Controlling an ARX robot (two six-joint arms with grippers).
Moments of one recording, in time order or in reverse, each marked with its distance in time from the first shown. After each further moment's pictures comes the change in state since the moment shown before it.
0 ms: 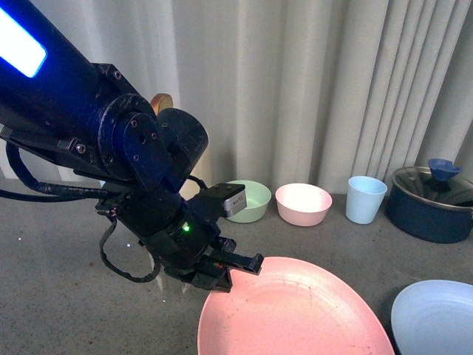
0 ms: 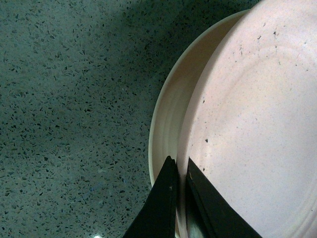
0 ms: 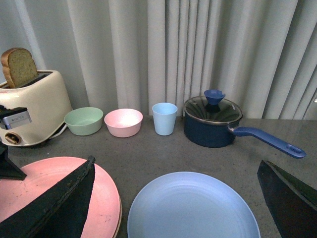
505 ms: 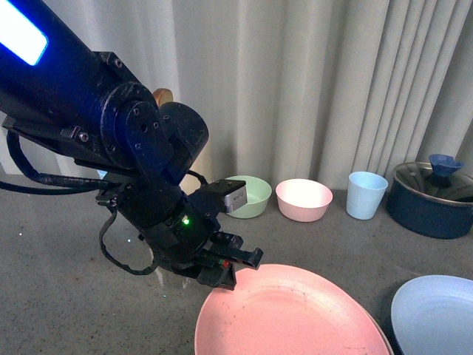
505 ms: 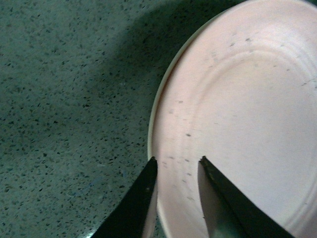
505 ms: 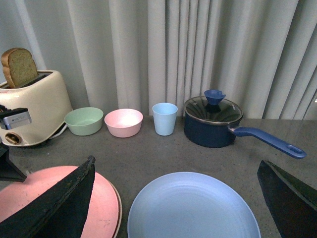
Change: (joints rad) left arm 0.001 0.007 0.026 -0.047 0.003 0.018; right arm 0.000 0.000 0.000 0.000 0.000 0.000
